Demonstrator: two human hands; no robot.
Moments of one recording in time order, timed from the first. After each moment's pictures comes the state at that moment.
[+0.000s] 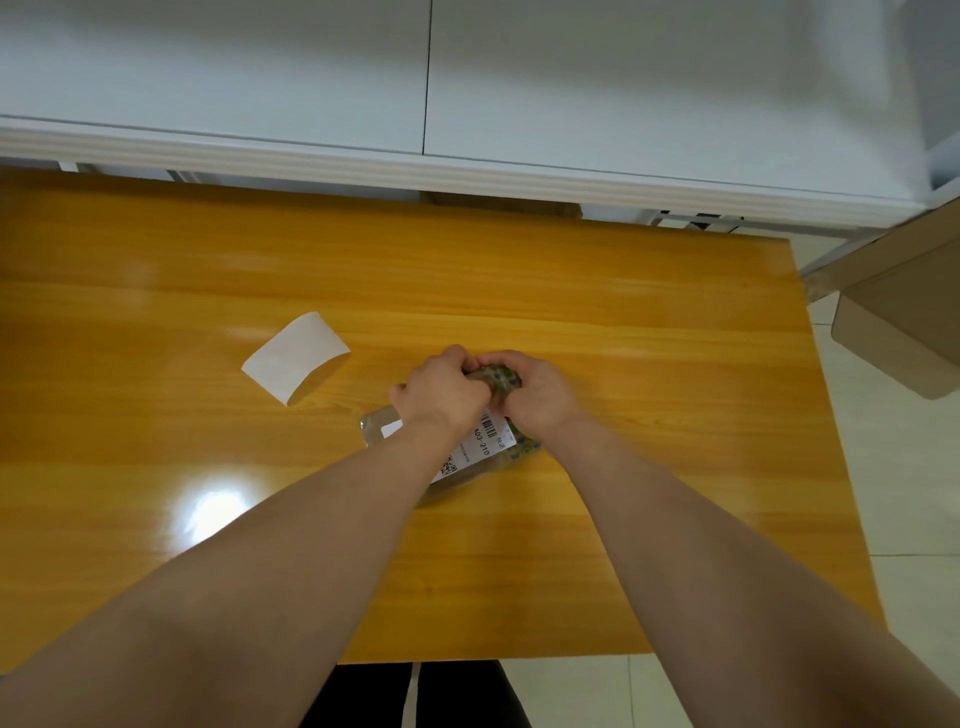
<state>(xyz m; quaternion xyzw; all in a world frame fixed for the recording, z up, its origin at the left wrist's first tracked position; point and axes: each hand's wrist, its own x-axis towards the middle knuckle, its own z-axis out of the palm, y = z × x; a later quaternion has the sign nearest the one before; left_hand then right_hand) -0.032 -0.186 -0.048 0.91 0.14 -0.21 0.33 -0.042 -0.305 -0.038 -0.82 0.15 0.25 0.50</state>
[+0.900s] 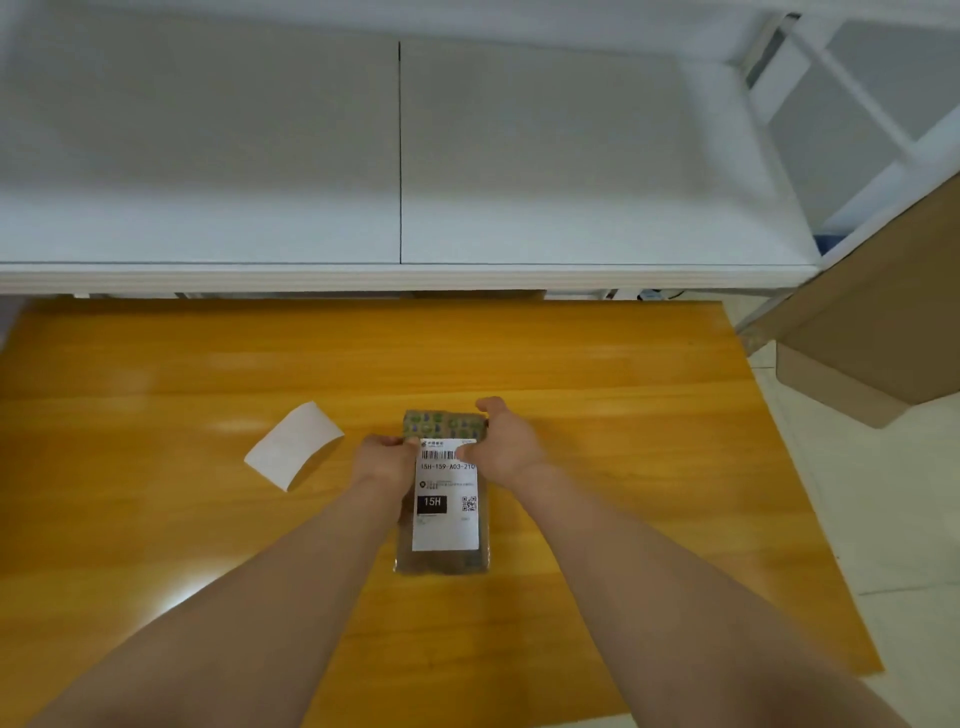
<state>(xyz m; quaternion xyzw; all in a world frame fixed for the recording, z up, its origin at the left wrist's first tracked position) -0.028 -0.142 -0.029 0.73 0.36 -0.24 0.53 -0.032 -0.287 -0.003 -0.87 0.17 0.26 0.38</state>
